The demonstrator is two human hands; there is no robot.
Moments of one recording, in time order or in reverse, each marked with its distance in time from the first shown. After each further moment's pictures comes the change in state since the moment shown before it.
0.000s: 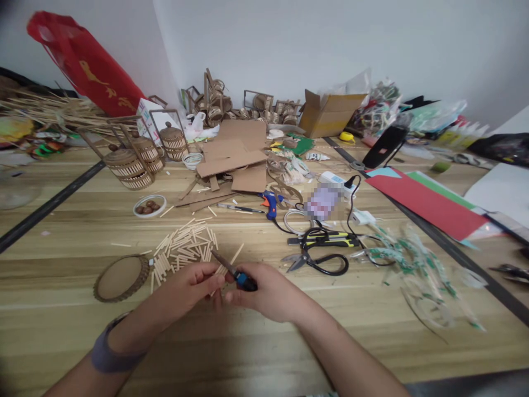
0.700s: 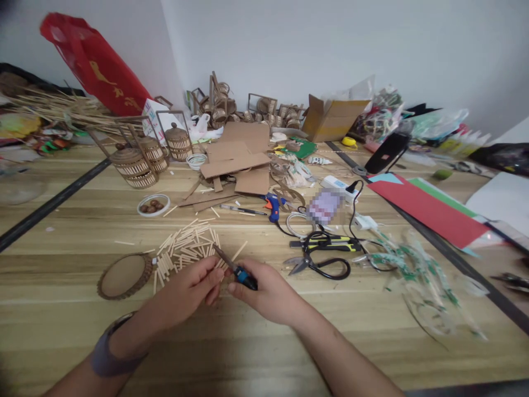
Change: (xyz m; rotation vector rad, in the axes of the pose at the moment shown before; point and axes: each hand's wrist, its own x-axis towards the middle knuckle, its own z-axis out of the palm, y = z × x) left_hand -0.007 0.003 0.001 0.200 0.152 0.023; right_hand 0.005 0.002 0.008 -0.037 0.120 -0.074
